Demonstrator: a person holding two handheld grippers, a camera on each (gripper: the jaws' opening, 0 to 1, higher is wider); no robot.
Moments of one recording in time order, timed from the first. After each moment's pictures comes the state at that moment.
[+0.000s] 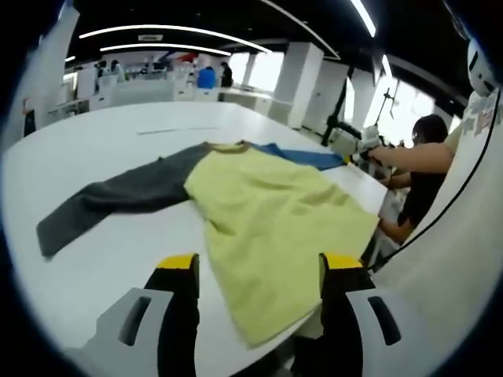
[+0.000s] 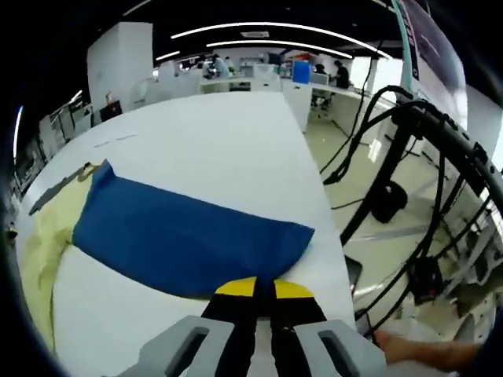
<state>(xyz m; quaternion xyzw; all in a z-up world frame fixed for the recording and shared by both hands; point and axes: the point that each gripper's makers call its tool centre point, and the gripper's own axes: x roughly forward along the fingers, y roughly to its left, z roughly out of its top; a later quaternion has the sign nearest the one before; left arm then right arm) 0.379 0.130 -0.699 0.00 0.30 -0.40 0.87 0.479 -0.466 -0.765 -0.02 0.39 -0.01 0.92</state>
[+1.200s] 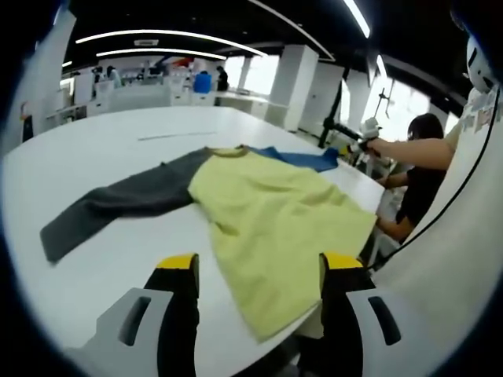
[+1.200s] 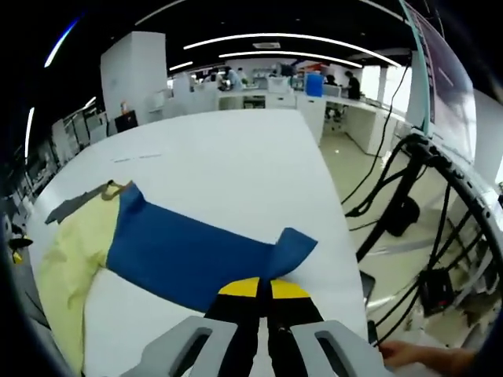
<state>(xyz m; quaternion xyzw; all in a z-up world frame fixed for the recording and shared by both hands) 0.375 0.143 -0.695 0.00 0.28 -0.41 0.87 0.489 -0.423 -0.716 0.00 0.36 0.03 0.93</state>
